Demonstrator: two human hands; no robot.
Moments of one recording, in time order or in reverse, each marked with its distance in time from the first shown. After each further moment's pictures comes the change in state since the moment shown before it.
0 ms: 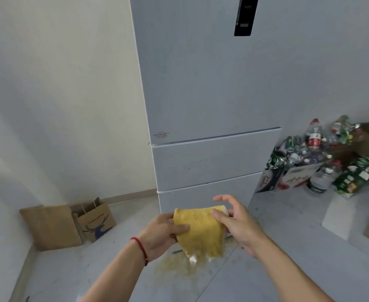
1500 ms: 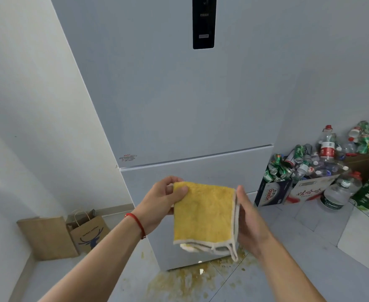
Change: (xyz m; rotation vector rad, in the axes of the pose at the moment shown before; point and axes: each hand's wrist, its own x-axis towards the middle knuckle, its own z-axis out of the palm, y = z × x) left_hand 0.082 0.117 0.117 0.304 0.081 0.343; right_hand 0.071 -0.043 -0.127 0.635 -0.202 0.074
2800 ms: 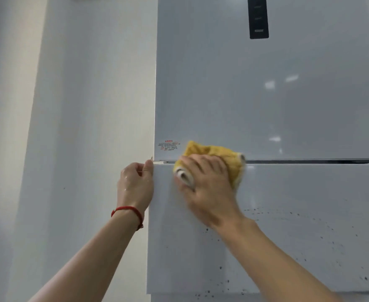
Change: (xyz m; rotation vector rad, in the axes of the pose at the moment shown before) left_hand 0.116 -0.136 -0.158 0.232 1.129 0.882; right_hand 0.265 0.124 0.091 -1.320 0.269 -1.891
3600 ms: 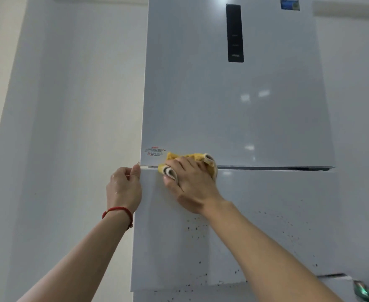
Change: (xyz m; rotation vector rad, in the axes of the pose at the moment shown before) left_hand 0.005 -0.005 0.003 -0.015 -0.012 0.027; right_hand 0.020 0.014 -0.013 0.005 -0.216 -0.068
